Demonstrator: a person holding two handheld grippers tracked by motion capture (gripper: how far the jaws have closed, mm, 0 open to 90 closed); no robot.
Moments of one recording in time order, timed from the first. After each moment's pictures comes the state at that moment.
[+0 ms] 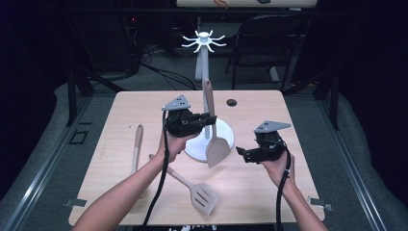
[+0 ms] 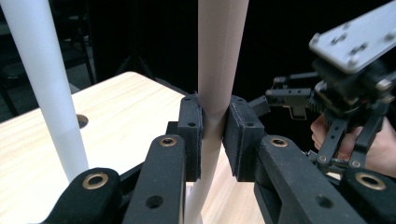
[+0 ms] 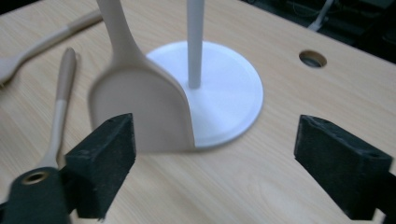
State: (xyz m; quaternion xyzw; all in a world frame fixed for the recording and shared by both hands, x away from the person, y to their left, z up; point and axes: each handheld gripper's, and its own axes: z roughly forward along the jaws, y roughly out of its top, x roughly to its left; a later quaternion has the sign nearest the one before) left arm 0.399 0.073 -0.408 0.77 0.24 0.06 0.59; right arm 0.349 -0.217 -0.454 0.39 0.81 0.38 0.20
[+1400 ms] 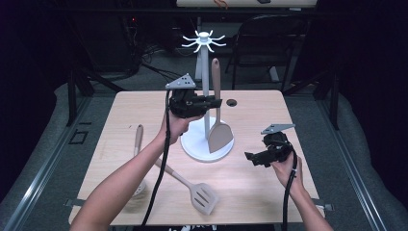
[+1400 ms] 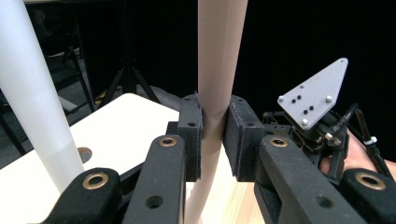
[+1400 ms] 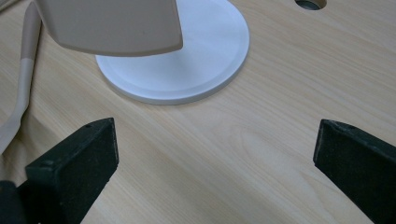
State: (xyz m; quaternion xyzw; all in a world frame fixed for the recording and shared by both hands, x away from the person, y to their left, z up) left arm 0.426 0.061 -0.364 0.78 0.20 0.07 0.59; right arm 0.361 -0.241 -0.475 0.42 0.82 0.34 0.16
